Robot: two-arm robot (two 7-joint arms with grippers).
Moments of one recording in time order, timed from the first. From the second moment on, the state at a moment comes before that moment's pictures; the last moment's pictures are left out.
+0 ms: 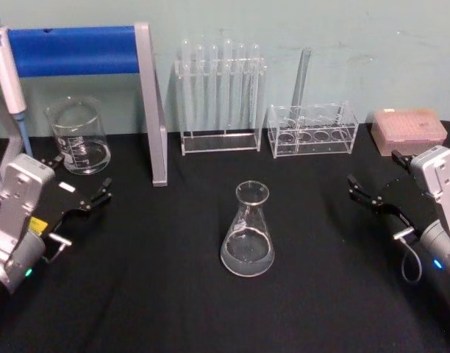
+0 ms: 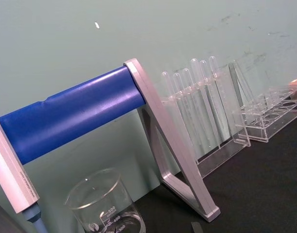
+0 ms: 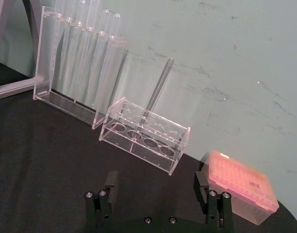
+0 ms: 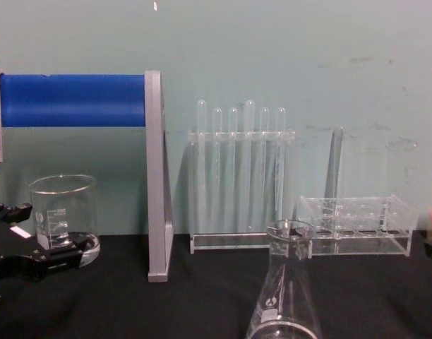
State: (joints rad) left arm -0.20 0.60 0.45 -1.41 -0.25 -0.12 0.03; right arm 0.20 0.60 -0.45 -1.41 0.25 -0.12 -0.03
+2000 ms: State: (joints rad) left arm -0.20 0.60 0.45 -1.41 -0.25 -0.12 0.03; right arm 0.07 0.67 -0.39 -1.58 0.48 -0.19 0.46
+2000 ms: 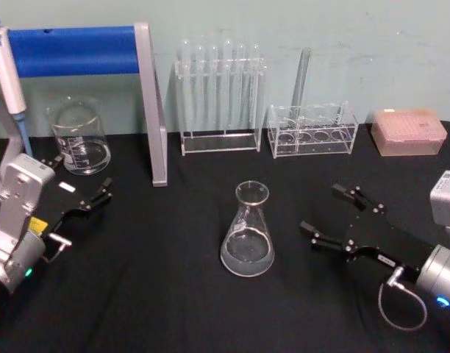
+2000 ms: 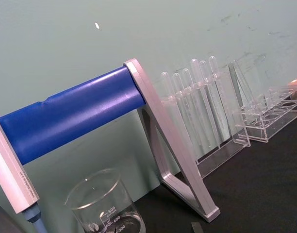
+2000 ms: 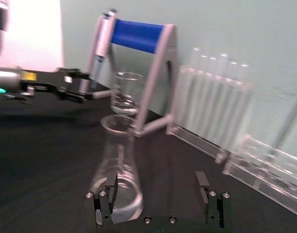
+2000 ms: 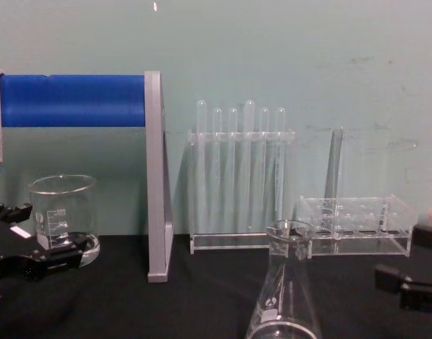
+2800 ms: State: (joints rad) left arm -0.20 0.60 0.45 -1.41 -0.25 -0.12 0.03; right arm 0.20 0.56 -0.45 -1.47 0.53 -0.12 0.67
